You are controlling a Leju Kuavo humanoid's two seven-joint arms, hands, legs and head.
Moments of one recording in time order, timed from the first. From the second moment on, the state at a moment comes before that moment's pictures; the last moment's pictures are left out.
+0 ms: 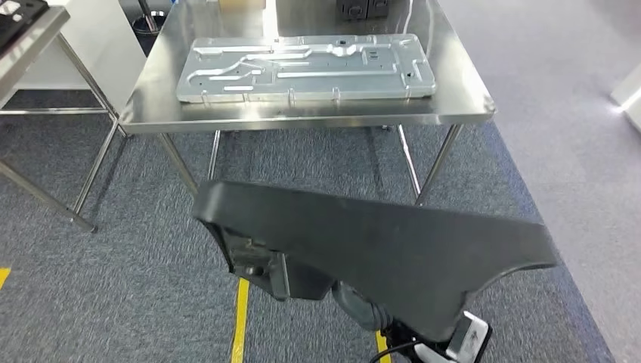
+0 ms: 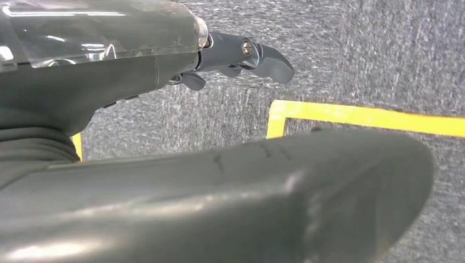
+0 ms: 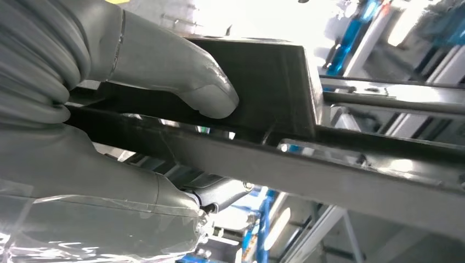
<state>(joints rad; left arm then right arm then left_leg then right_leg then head) -0.07 -0.02 1.11 -0.22 -0.84 -0.10 -0.25 -0.18 -0.03 0.60 -1.74 0.00 0.22 -0.62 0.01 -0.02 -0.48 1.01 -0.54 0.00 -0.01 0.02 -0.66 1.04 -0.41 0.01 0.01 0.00</state>
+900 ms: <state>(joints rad) -0.07 -0.02 1.11 -0.22 -0.84 -0.10 -0.25 -0.18 -0.03 0.60 -1.74 0.00 0.21 -0.62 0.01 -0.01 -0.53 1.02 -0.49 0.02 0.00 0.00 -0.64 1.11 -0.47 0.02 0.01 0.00</state>
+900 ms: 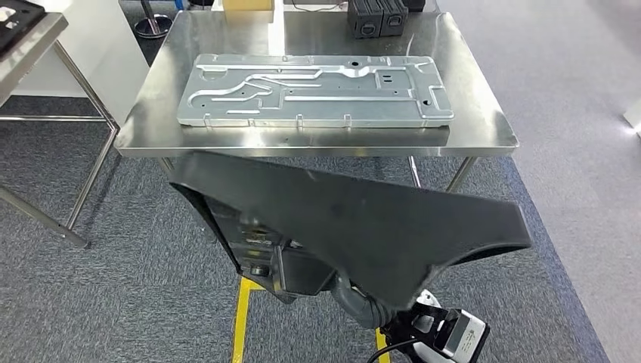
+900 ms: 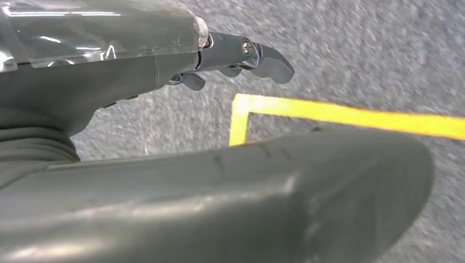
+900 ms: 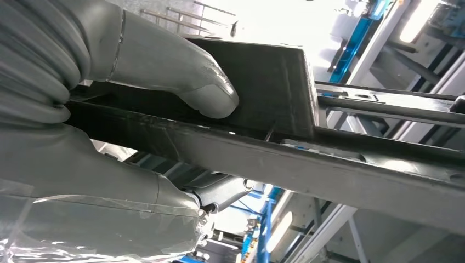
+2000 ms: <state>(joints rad) -0.07 -0.02 1.13 -0.22 -0.85 -0.08 -0.24 -0.16 -0.03 0.59 -1.78 0.00 0.19 -0.67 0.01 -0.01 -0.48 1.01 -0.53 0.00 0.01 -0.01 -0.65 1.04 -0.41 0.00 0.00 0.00</state>
